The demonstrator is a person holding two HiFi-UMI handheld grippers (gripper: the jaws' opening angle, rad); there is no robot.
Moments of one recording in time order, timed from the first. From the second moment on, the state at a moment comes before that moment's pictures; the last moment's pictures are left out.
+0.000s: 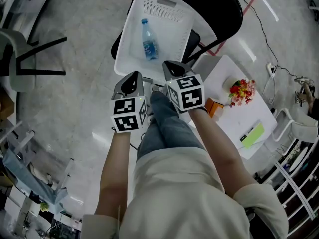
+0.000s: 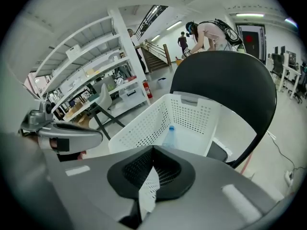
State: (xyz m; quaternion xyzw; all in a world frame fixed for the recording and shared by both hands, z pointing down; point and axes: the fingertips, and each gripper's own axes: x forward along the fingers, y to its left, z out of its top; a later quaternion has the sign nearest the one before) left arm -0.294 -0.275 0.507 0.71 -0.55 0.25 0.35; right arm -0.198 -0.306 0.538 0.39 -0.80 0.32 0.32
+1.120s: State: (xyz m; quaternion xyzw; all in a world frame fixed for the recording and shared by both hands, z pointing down) left arm -0.282 -0.255 0.471 0.73 -0.55 0.22 0.34; right arm -0.184 -0.275 0.503 0.42 -0.80 0.31 0.30
